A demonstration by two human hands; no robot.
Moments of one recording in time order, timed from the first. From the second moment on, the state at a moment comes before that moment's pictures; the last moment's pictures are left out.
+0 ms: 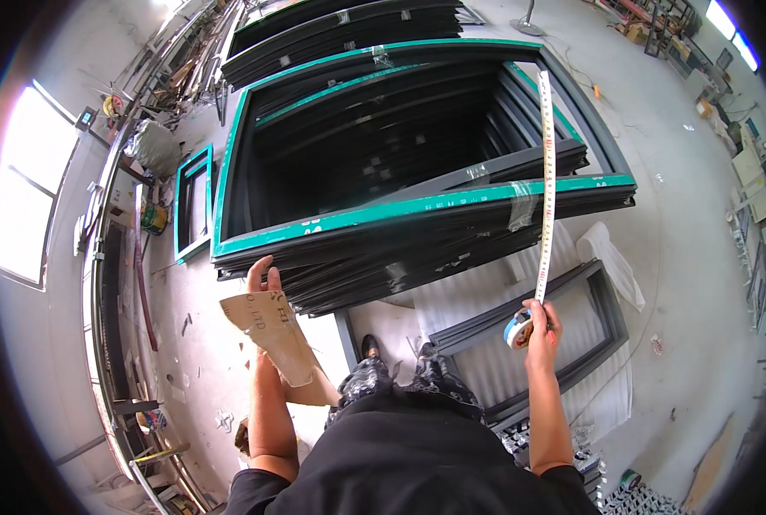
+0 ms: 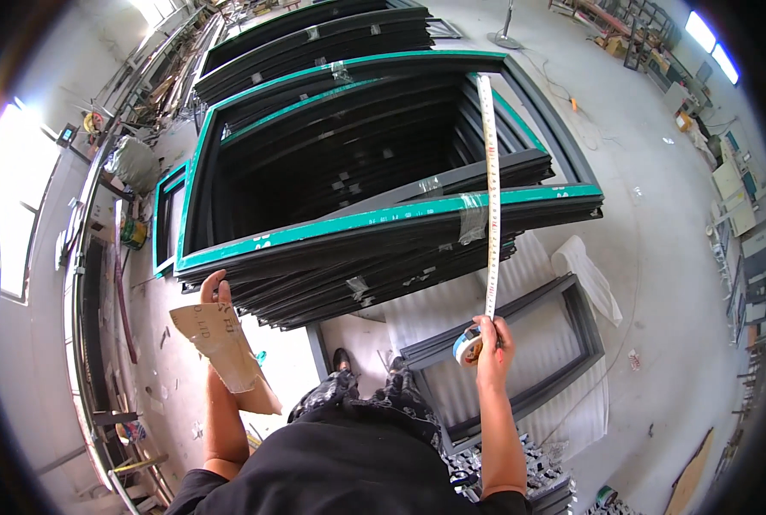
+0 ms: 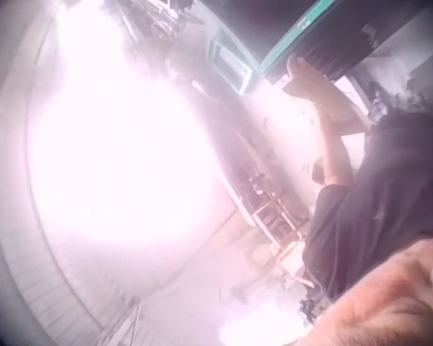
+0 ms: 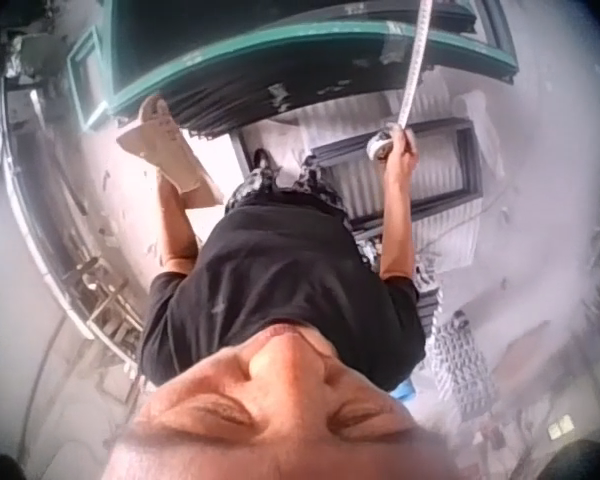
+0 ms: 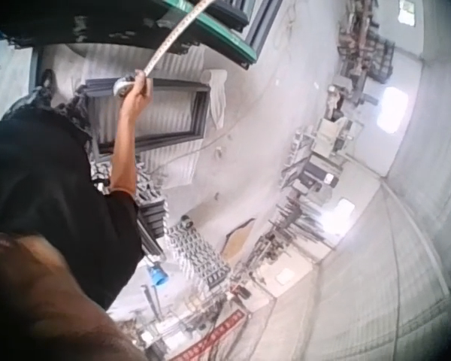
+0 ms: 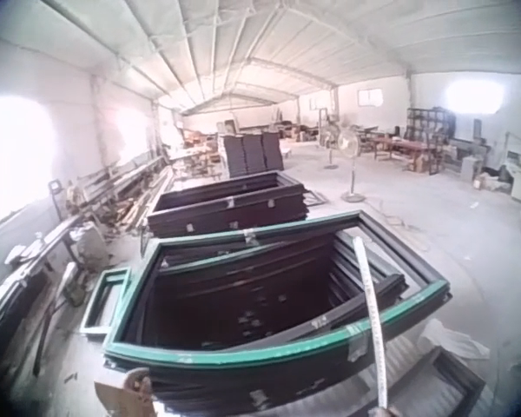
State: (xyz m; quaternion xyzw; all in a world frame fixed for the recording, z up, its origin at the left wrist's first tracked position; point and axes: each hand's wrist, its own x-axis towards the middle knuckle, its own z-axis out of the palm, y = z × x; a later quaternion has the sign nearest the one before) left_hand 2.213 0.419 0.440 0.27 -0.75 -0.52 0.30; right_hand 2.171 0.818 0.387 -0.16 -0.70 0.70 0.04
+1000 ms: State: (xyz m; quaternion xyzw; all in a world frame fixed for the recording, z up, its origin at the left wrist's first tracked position) left_hand 2.133 0.346 0.495 0.24 -0.96 -0.15 0.05; right_hand 2.044 0.775 0.401 -0.12 -0.59 0.80 0.02
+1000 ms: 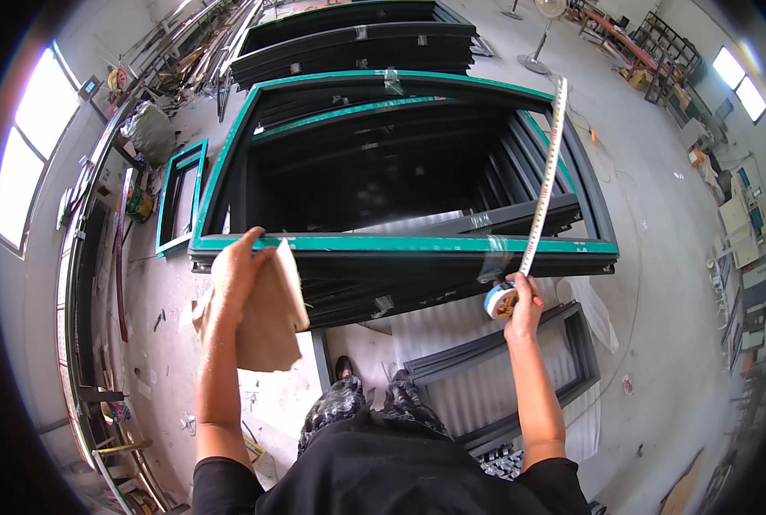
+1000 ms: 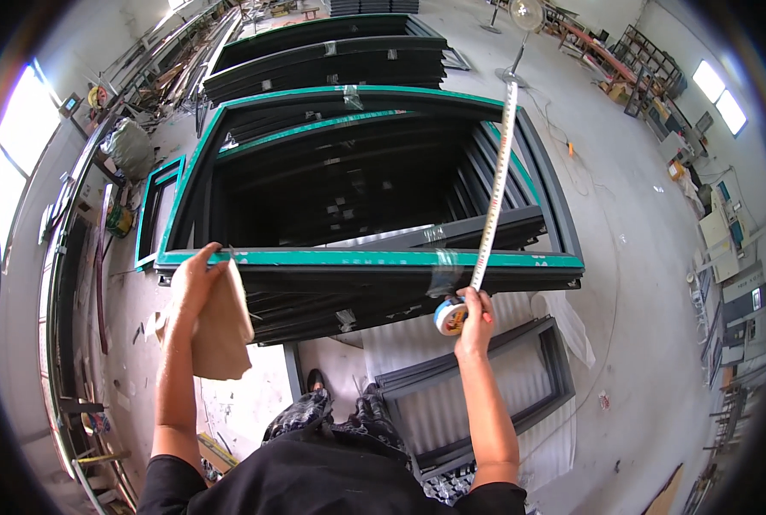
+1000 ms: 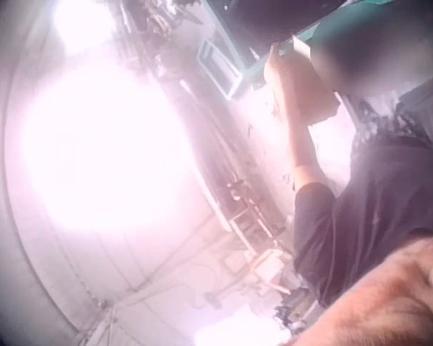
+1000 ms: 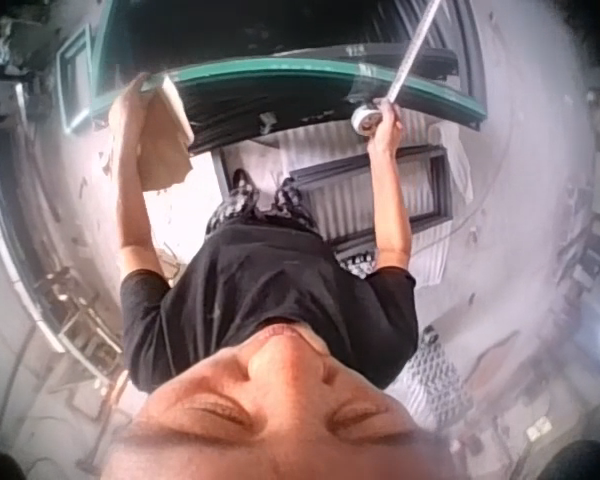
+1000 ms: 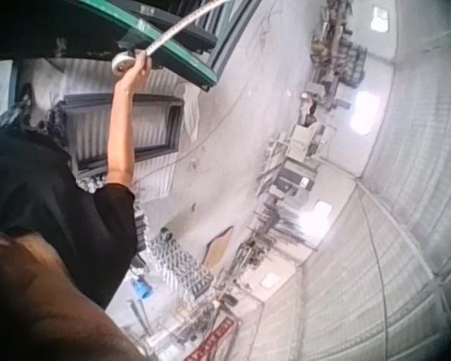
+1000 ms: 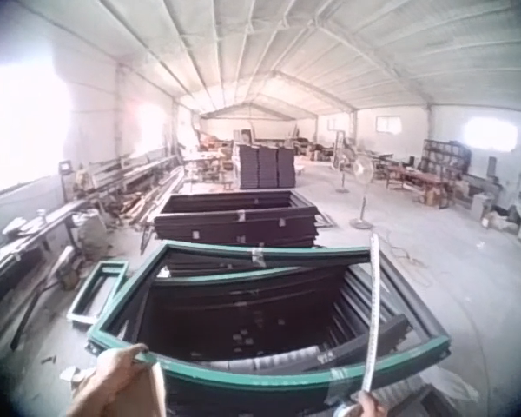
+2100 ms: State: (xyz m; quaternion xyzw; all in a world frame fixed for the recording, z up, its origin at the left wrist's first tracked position) left_hand 2.094 0.588 0.384 0.21 -0.61 -0.77 0.00; right_hand 1.995 0.978 0.476 0.18 -0.94 0.24 -0.17
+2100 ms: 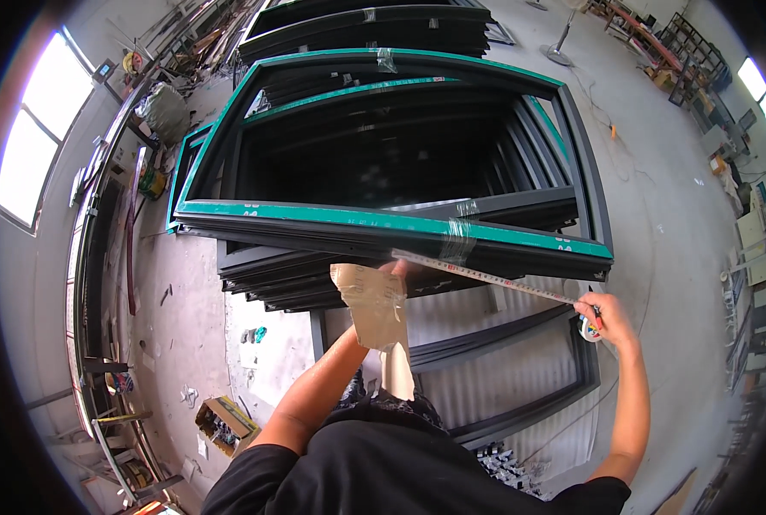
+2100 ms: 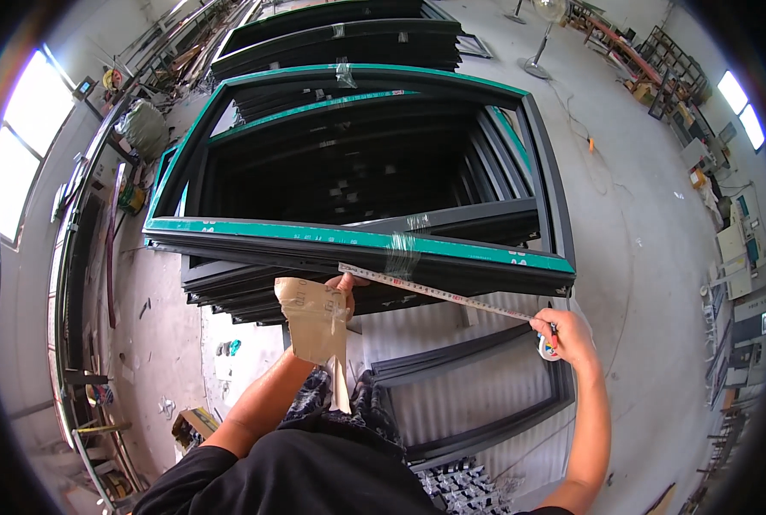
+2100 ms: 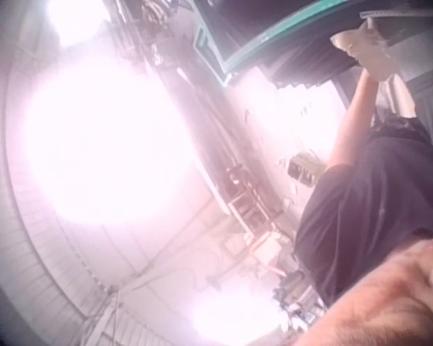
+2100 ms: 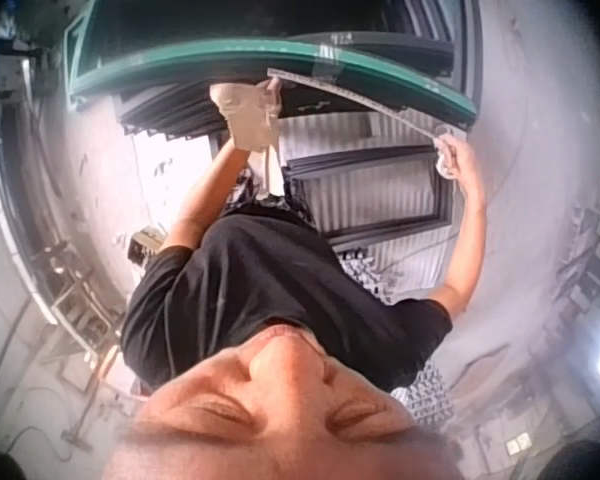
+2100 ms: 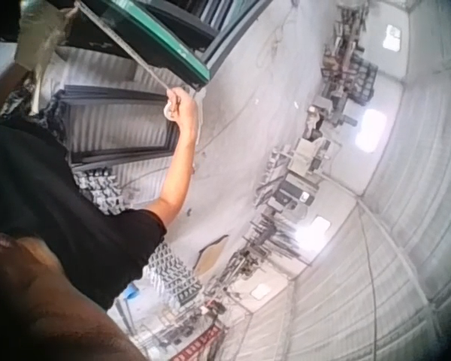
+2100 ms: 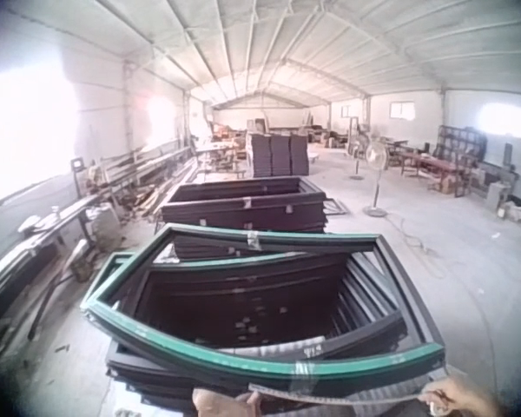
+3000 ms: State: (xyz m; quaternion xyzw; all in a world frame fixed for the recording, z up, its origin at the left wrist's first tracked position) left_hand 2.085 0.592 0.388 0.25 -0.53 -0.81 0.03; right_hand 2.006 0.900 0.439 0.15 -0.95 0.14 0.23
